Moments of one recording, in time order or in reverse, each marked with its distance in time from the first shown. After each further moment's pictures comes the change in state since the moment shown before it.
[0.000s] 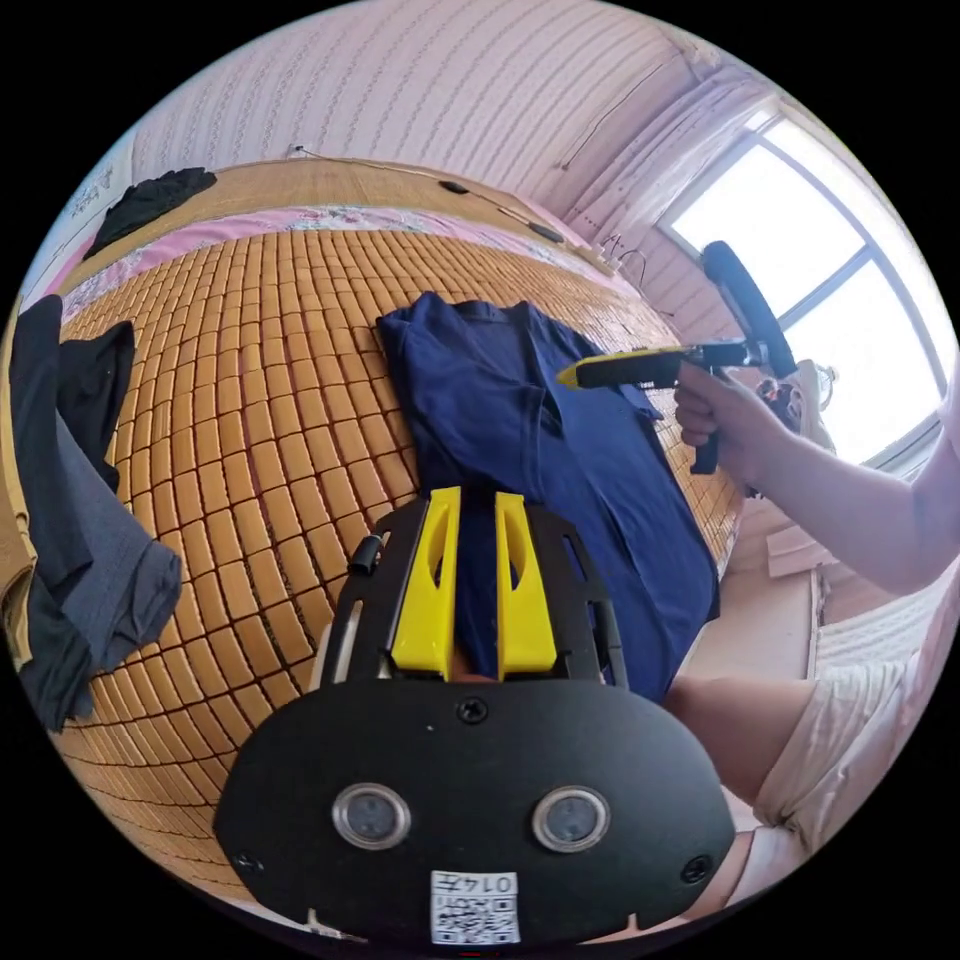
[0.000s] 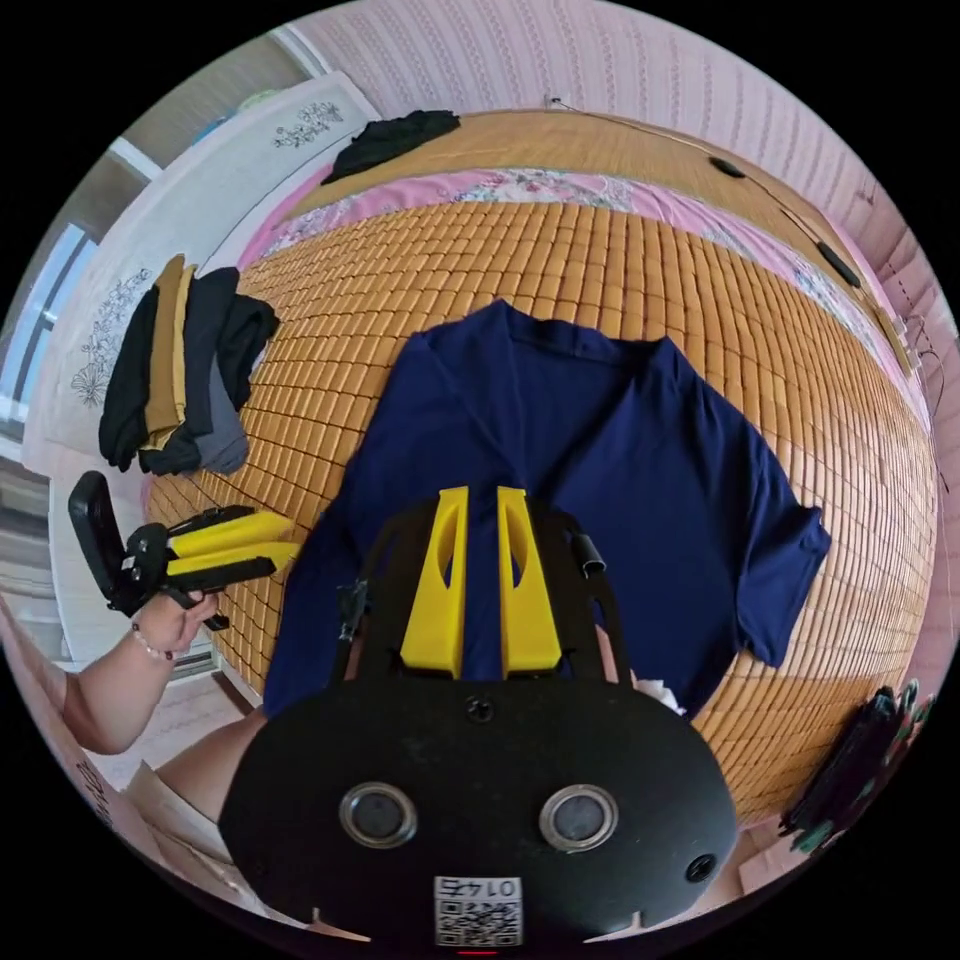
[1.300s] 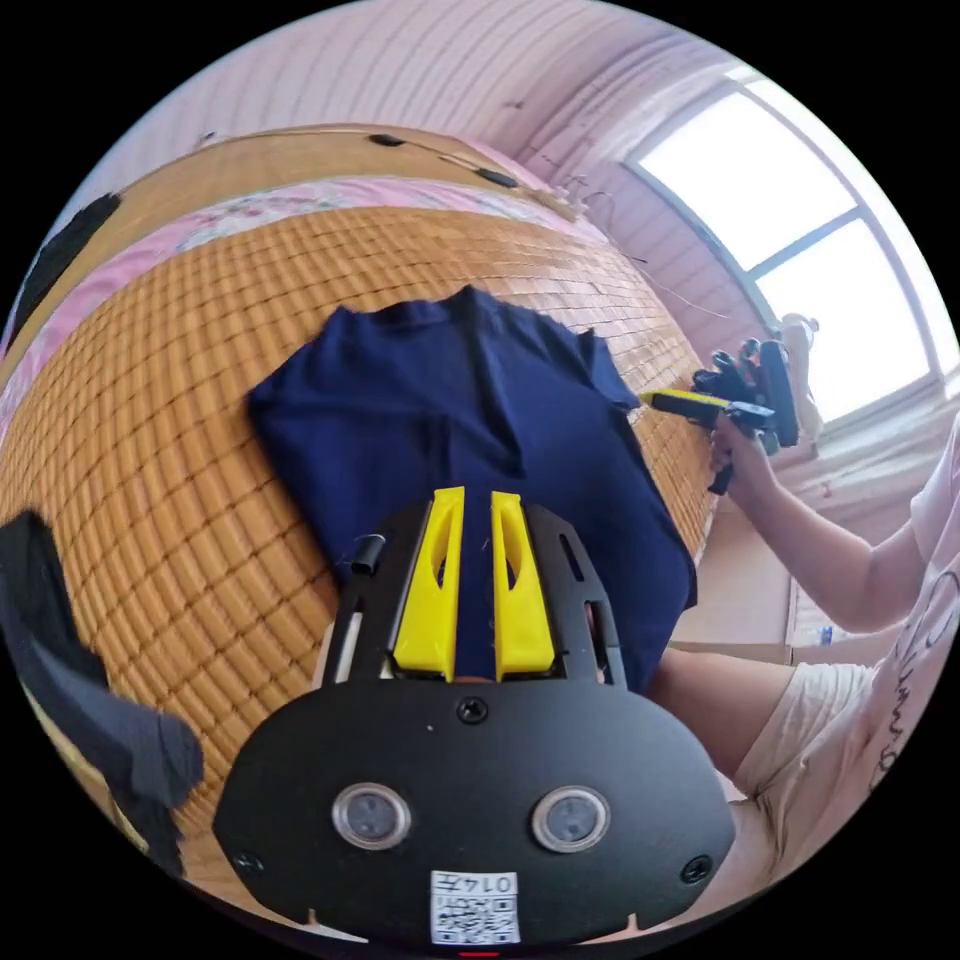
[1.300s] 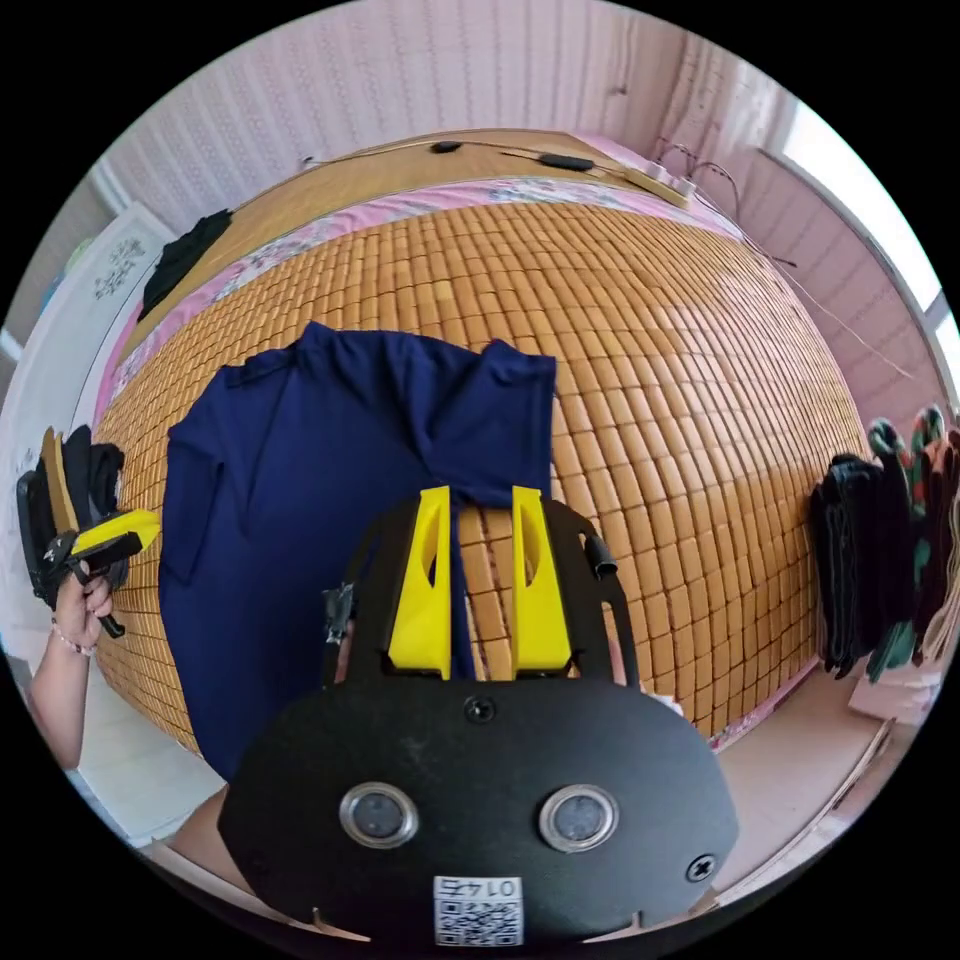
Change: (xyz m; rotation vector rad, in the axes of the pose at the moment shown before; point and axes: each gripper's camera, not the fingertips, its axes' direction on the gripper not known) left arm 0.066 -0.157 0.082 -0.163 0.107 0.153; right arm 0.235 0.241 -0.050 0.108 0.253 0.511
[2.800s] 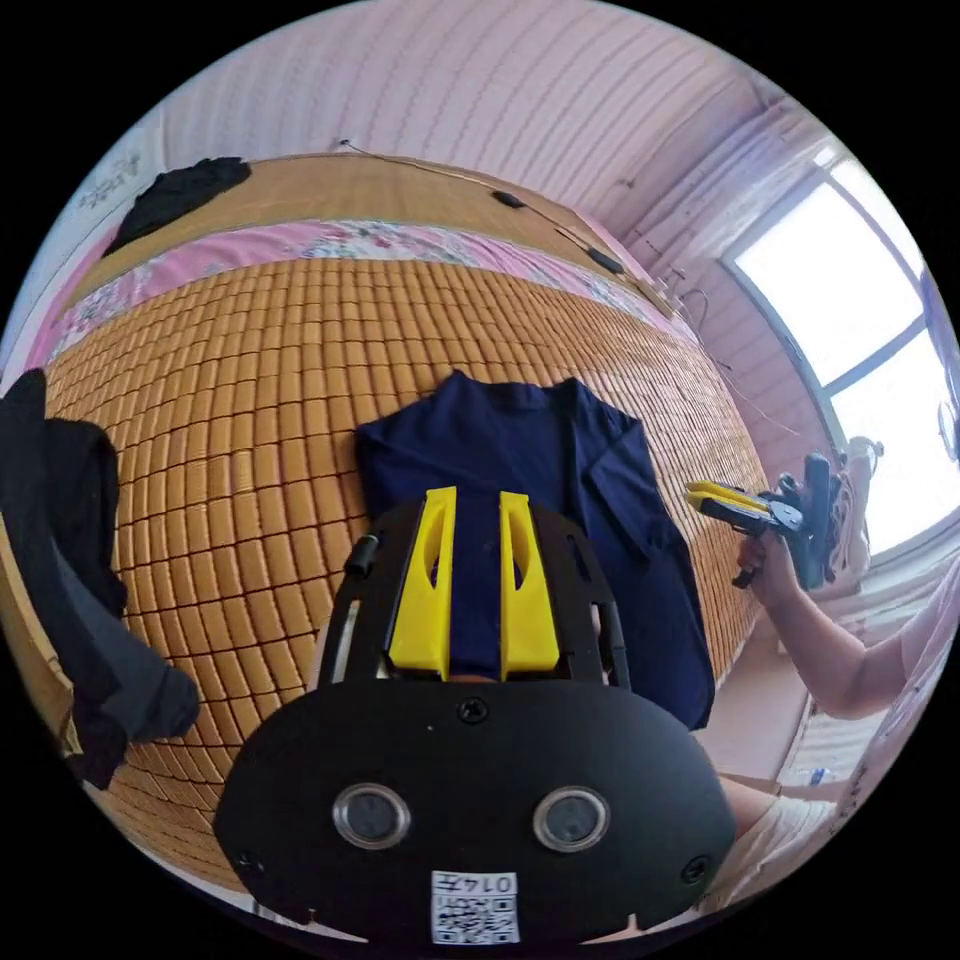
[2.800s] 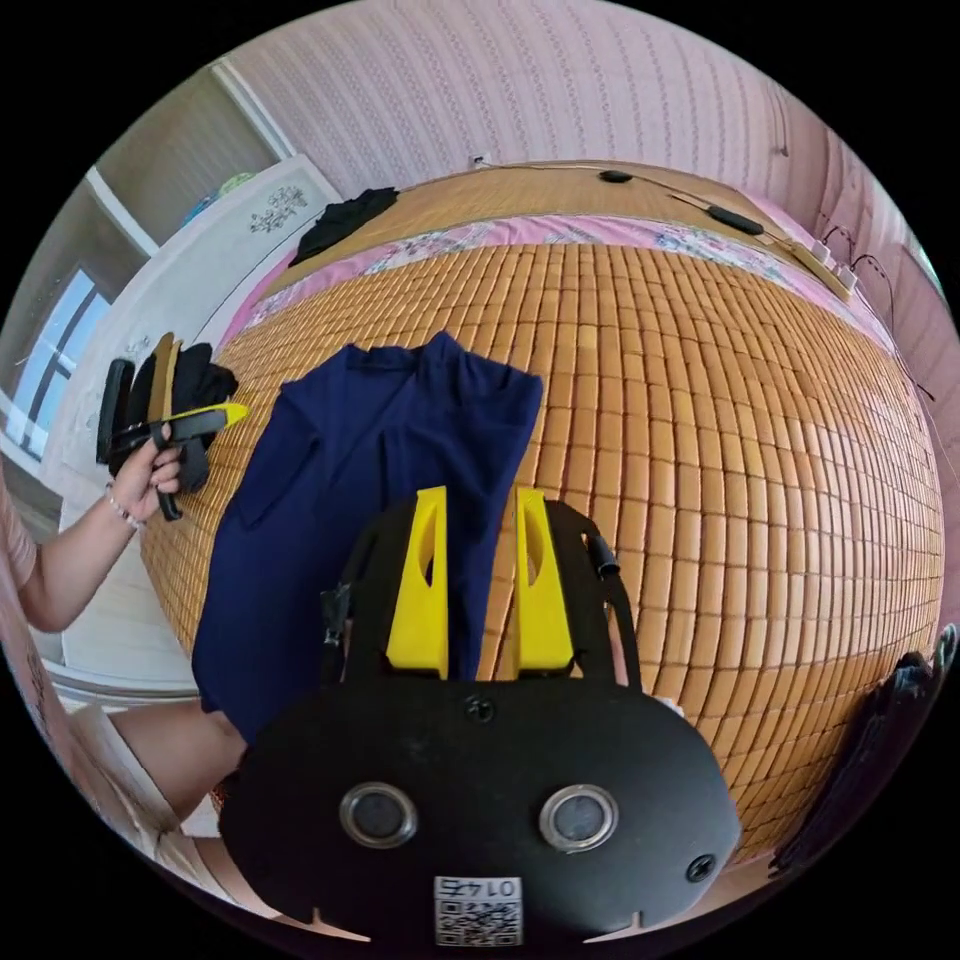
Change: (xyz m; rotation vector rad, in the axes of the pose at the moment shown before) left arm -0.060 -0.033 -0.057 0.207 -0.186 -0.316; right arm 0.078 -0.027 0.091 0.063 -0.311 -0.342
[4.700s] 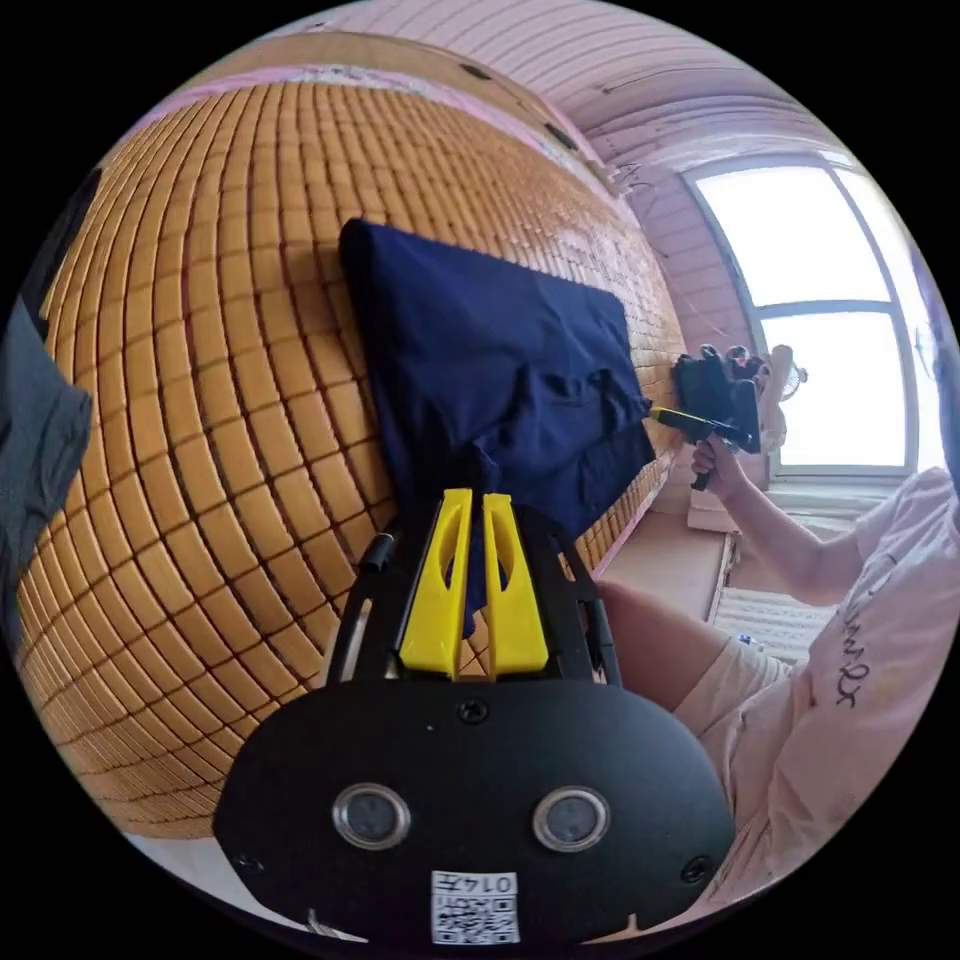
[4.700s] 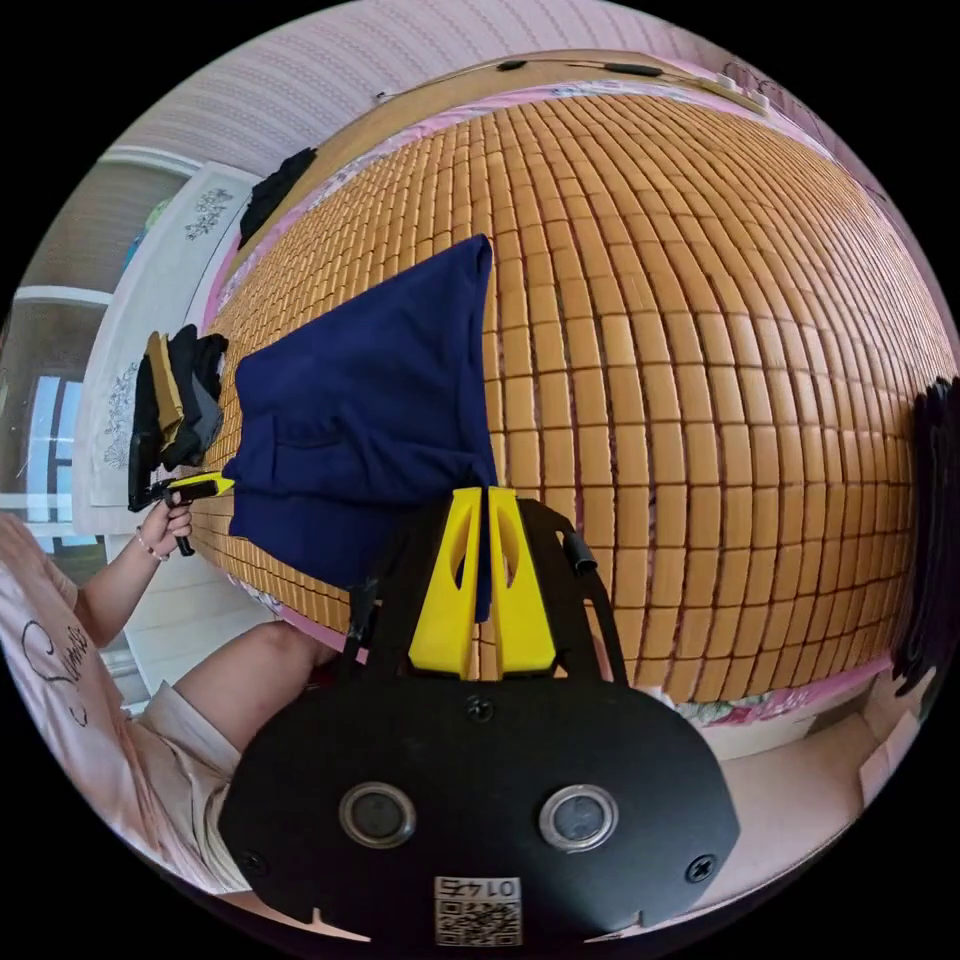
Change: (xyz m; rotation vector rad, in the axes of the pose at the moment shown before) left arm -0.095 0.190 -0.066 -0.408 0.287 0.003; right arm 0.038 0.196 -0.027 -0.245 -0.099 0.267
